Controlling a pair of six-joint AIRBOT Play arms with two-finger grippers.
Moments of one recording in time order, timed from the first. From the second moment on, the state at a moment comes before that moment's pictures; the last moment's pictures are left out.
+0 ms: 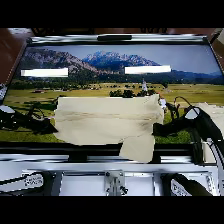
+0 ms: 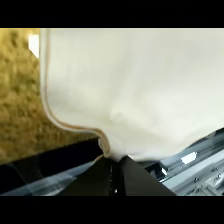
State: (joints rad) left arm 0.41 -1.39 0.85 0.97 -1.39 -1.07; right arm -0.10 -1.15 0.72 -1.09 1.23 1.33
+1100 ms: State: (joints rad) left arm 0.32 -1.81 1.42 0.76 -1.24 -1.22; right arm -0.07 -1.76 1.49 -1.03 1.04 1.41
